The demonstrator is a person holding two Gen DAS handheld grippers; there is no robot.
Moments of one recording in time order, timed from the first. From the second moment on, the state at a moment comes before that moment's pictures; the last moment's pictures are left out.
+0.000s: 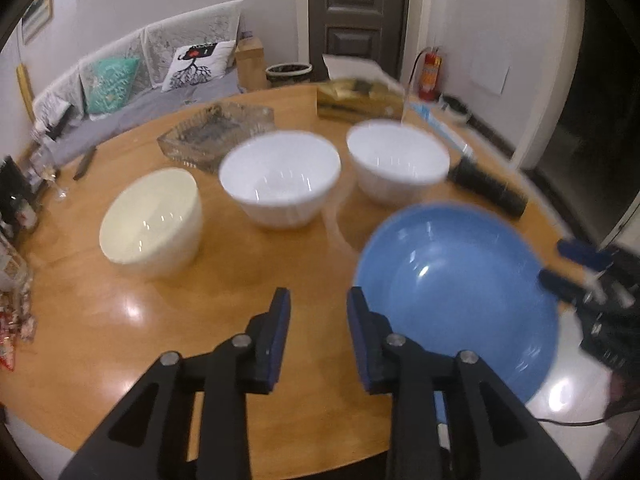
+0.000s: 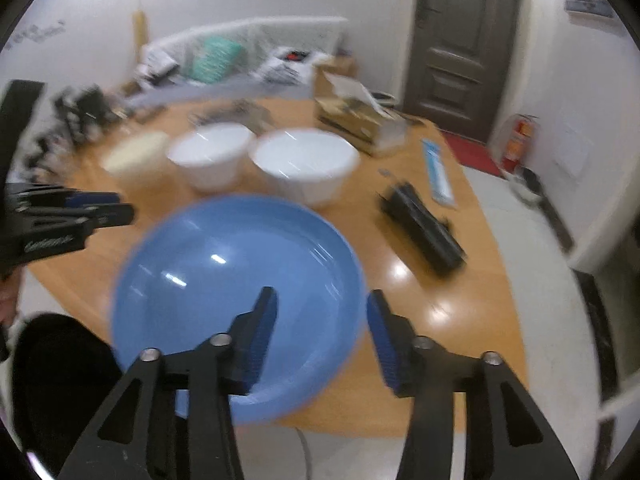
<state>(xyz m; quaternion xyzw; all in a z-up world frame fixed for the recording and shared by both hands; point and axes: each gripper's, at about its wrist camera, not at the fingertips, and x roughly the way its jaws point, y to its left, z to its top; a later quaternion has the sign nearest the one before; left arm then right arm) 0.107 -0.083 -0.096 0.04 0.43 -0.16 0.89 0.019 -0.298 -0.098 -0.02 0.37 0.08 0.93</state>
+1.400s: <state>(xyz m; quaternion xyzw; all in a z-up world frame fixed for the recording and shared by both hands) 0.314 -0.075 -0.134 0.17 0.51 -0.16 0.83 0.213 -0.157 -0.132 -0.09 0.42 0.22 0.88</state>
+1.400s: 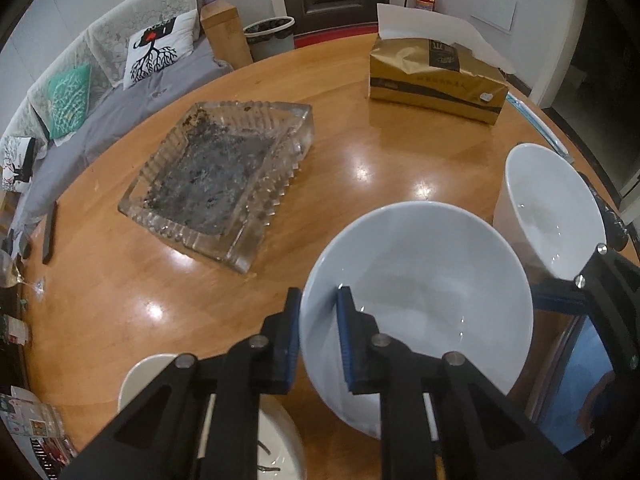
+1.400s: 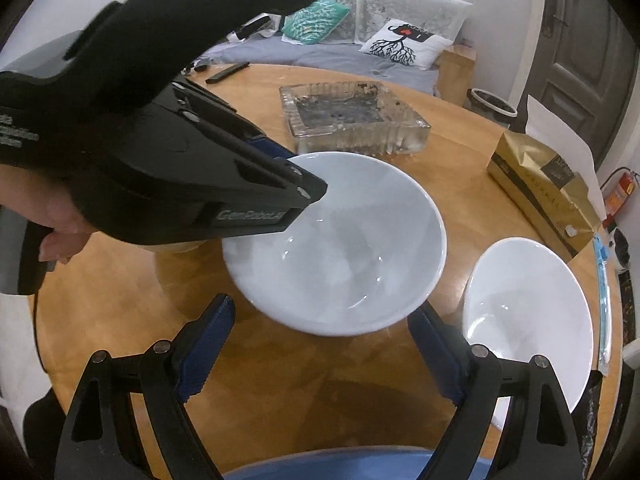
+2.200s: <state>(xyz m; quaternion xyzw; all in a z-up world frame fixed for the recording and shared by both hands) 0.288 -0.079 -0.139 0.18 0.52 -0.19 0.81 0.210 -0.146 -0.142 -0.13 0.45 0.22 0.86</state>
